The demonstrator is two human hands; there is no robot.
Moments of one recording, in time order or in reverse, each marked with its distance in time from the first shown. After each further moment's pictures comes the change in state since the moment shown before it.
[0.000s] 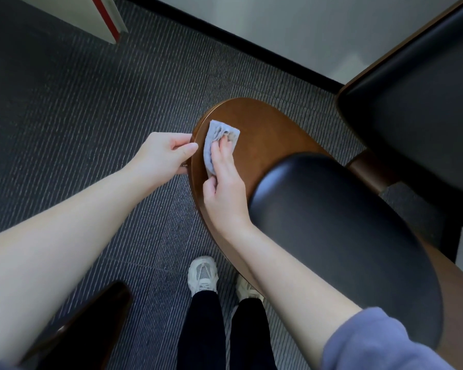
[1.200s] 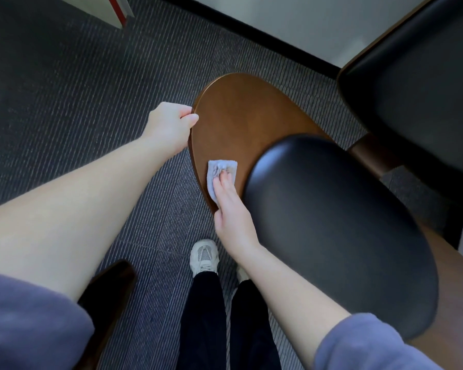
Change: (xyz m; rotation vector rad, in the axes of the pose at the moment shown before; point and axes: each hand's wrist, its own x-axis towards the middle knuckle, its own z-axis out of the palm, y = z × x) left_hand 0.001 -0.002 0.013 0.247 0.193 -0.067; right_hand -0.092 0.048 -0.009 -0.211 -0.236 -0.018
